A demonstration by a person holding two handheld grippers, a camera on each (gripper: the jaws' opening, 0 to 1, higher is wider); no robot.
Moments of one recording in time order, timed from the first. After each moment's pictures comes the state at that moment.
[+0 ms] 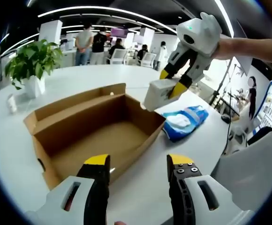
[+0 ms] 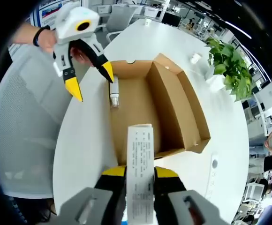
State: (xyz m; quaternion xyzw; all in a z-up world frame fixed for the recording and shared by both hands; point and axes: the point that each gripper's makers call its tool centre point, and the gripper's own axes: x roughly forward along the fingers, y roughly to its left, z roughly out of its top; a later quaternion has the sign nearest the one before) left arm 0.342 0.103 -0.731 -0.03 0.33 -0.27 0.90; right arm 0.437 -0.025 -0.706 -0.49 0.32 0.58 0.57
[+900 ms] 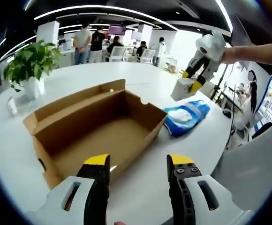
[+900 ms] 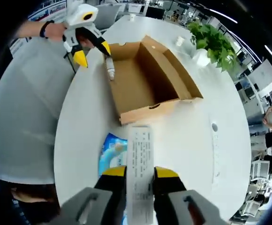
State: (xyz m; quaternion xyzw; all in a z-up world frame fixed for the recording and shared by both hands) left arm 0.344 0.107 -0.737 -0.01 0.34 -0.27 0.90; right arm 0.446 -0.134 -0.718 -0.46 0.36 0.54 0.61
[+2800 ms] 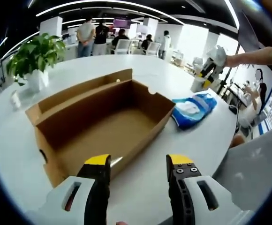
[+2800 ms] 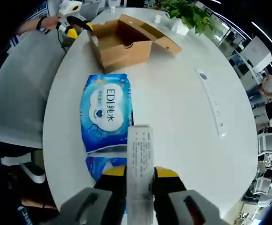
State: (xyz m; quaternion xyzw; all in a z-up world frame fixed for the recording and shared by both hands) left arm 0.341 0.118 -0.757 0.00 0.37 -0.25 0.90; right arm 0.483 -0.274 -0.766 -0.44 0.42 0.50 0.62
